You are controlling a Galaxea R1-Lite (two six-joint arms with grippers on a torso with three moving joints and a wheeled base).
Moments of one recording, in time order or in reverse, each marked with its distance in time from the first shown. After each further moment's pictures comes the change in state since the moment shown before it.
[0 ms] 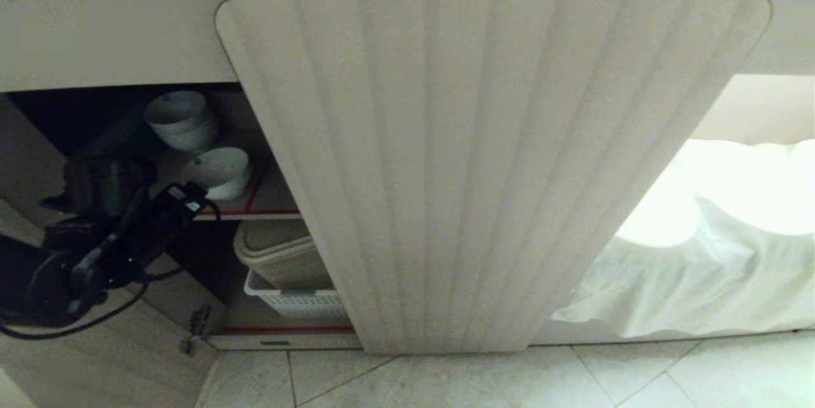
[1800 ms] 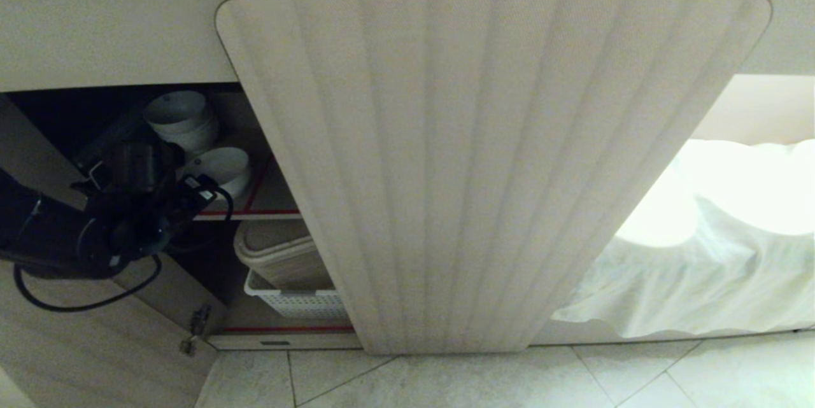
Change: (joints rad) left arm 0.016 0.131 -0.207 0.151 0.042 0.000; right arm 0.000 0.000 0.000 0.000 0.000 0.000
